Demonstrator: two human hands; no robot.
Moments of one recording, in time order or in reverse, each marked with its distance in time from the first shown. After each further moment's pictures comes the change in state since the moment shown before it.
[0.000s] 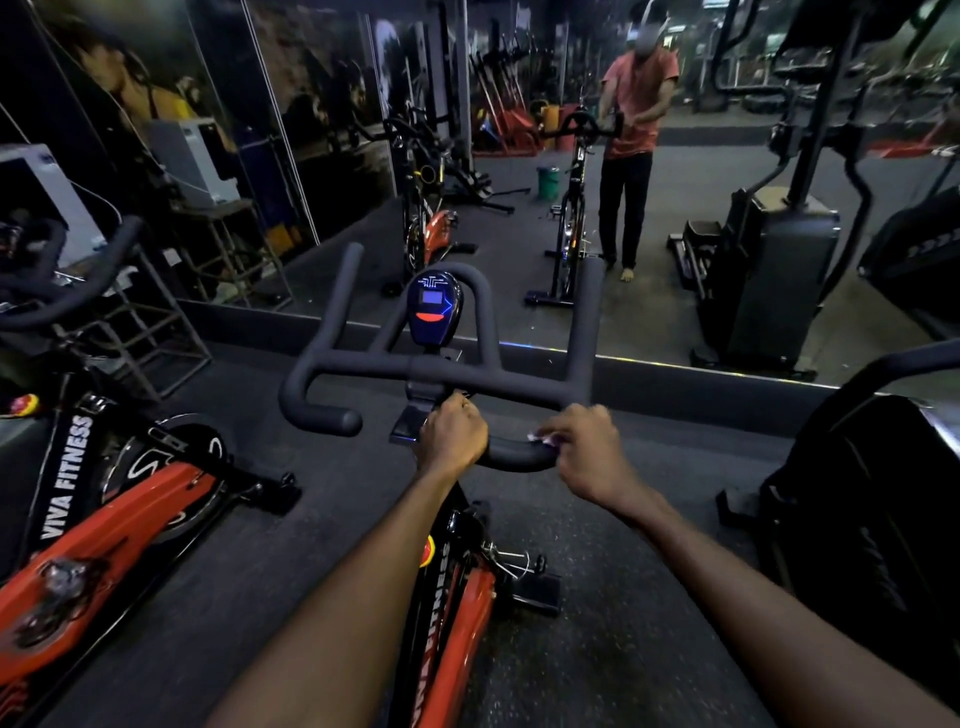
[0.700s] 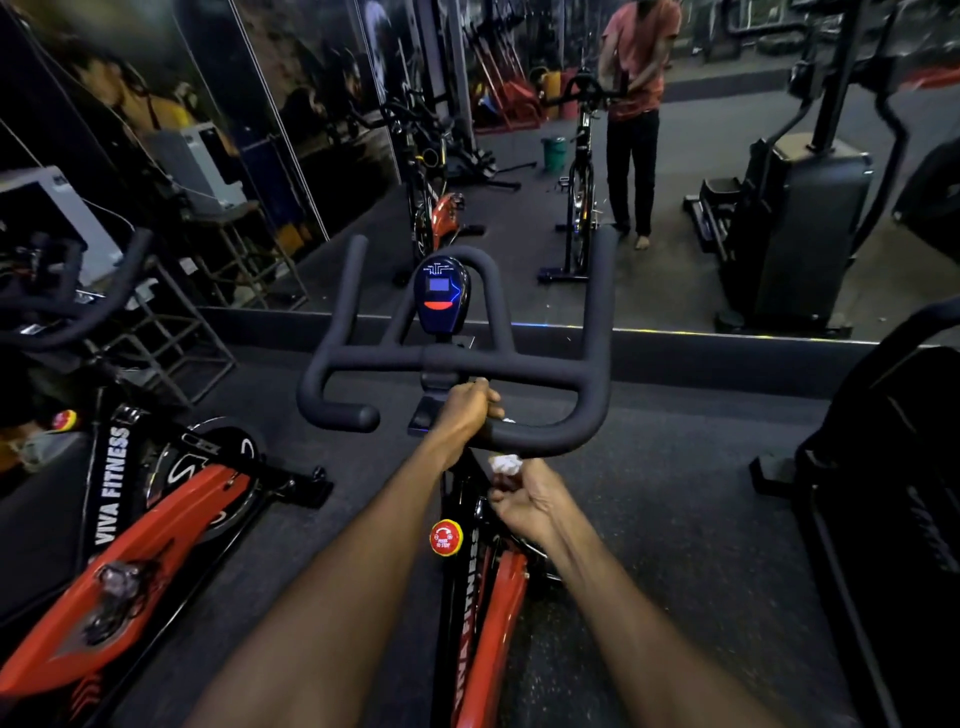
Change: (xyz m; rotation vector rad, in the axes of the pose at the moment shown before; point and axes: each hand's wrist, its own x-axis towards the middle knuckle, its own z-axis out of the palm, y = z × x) left_hand 0.024 -0.001 -0.002 -0.432 -0.263 -0.117; right_hand -0.007 -0.077 0.083 1.736 -0.059 1.093
